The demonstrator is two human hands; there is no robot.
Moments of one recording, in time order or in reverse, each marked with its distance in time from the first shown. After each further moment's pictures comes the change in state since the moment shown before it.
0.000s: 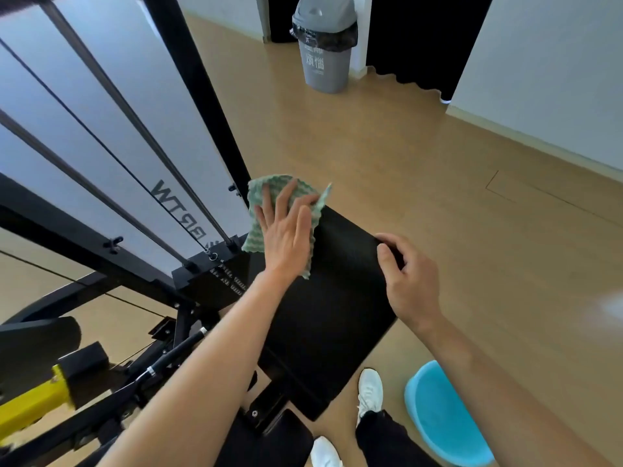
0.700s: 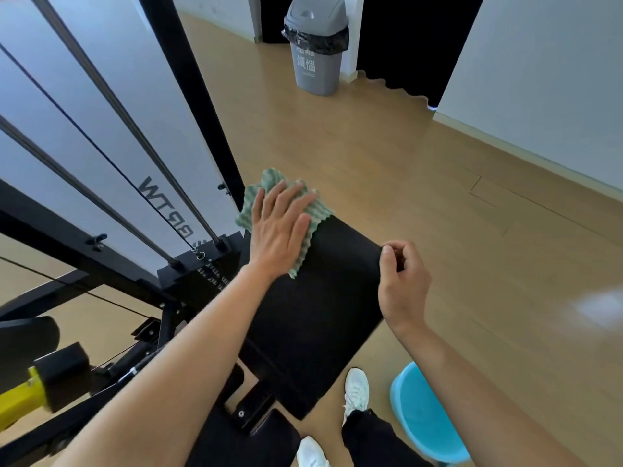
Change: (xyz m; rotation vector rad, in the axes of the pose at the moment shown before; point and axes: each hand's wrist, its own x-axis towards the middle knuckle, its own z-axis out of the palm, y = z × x) left_hand 0.006 -0.015 -0.007 0.291 -0.035 0.310; right_hand -0.012 0.002 0.007 0.119 0.220 0.062
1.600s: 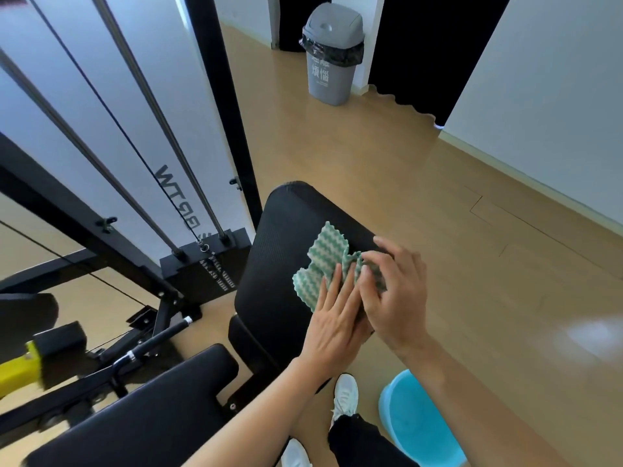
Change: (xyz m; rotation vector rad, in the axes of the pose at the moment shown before) left_hand -0.142 0.103 0.038 -0.307 -0.161 0.005; right_hand -0.026 -0.012 -0.008 -0.371 -0.063 -0.645
